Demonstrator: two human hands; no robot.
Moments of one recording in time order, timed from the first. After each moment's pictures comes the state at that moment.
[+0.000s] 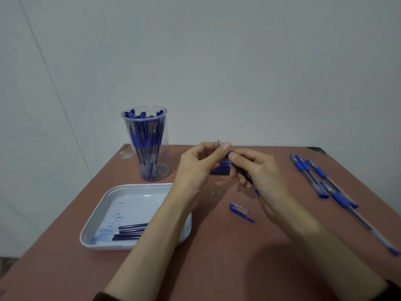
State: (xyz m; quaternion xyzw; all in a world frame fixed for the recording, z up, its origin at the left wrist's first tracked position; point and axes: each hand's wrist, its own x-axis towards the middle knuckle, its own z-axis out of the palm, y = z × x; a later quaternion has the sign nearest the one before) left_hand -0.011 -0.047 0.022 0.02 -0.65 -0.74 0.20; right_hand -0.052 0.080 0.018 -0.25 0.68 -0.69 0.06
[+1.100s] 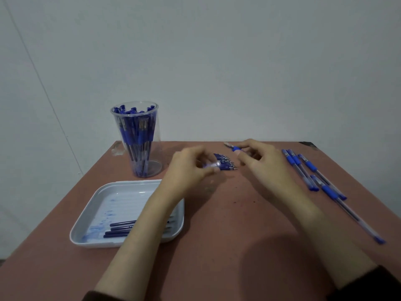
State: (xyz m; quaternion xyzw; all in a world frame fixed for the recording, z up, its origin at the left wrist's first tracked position) left_hand -0.017 -0.065 0.014 0.02 -0.89 -0.41 0.20; right_hand -0.077 0.100 0.016 -0.23 0.83 -0.49 -0.11
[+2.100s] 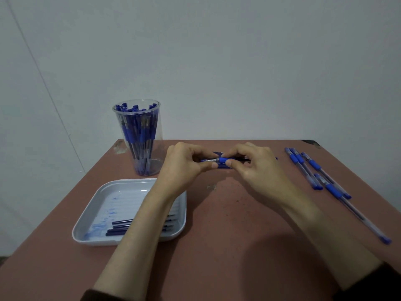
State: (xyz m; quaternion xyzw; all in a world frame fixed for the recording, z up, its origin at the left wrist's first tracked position) left_hand -0.010 -0.072 0.019 0.00 -0.88 -0.42 0.23; right_hand -0.067 0.093 0.016 -0.35 0.84 -0.40 -0.10
